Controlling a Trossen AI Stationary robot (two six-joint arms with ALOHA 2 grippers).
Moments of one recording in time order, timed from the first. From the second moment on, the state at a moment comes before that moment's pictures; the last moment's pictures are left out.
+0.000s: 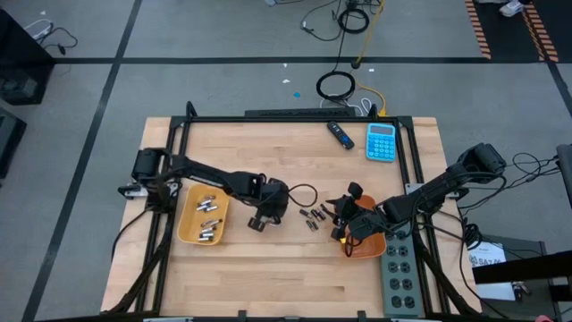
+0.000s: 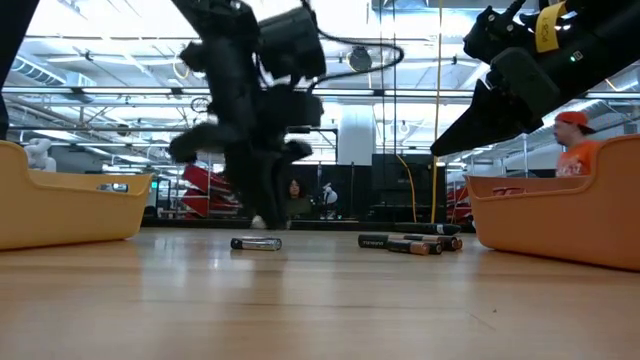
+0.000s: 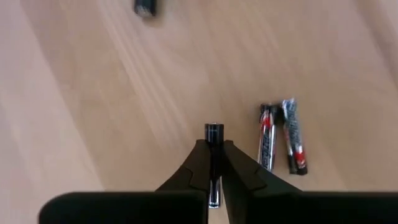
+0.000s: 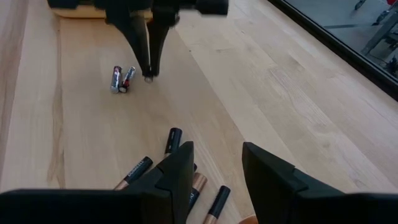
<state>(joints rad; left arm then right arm) -0.04 1.85 1.14 -0.50 0.05 0.42 0.44 1.39 0.58 0.08 0.76 0.46</state>
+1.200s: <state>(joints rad) -0.18 1.72 1.15 -1.45 -0.06 -0.28 0.49 1.39 0.58 0.04 0.77 0.55</state>
